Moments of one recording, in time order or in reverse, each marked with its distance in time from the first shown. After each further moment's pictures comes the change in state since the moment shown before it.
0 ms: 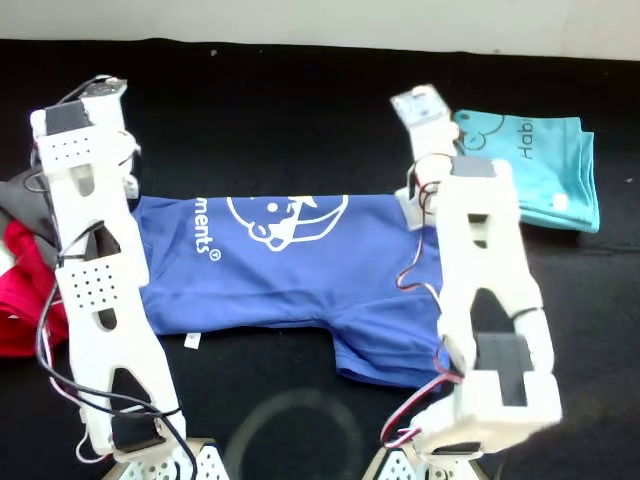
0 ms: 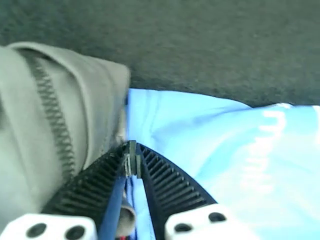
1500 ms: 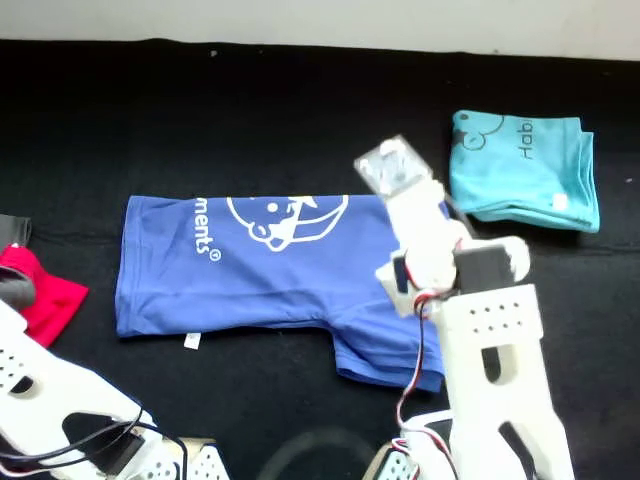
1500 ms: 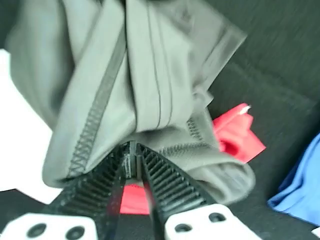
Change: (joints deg) left arm -37.6 -22.2 6.2 -0.9 -13.0; right arm -10.5 -39.8 21.7 20.7 0.0
